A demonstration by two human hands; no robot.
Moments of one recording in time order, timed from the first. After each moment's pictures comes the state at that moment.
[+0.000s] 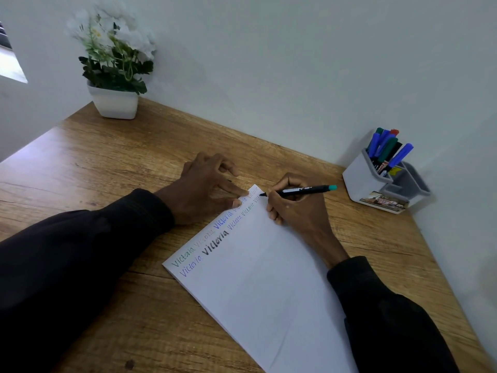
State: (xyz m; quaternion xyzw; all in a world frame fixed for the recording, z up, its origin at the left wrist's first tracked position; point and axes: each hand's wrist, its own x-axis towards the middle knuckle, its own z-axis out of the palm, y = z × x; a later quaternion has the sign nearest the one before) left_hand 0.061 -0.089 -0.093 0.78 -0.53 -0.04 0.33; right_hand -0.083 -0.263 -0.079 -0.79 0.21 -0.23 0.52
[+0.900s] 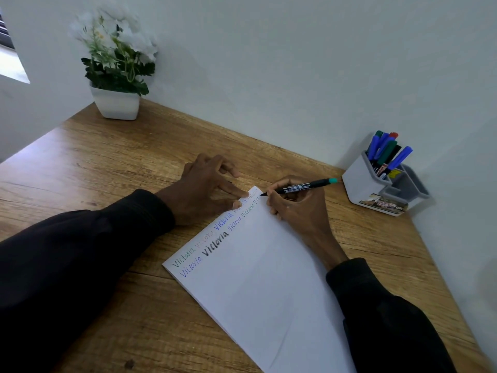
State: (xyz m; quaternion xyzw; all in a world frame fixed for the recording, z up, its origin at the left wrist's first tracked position) left_hand 0.060 -0.089 -0.092 0.78 -0.53 -0.04 0.33; right_hand -0.082 -0.268 -0.081 -0.81 0.18 -0.26 0.49
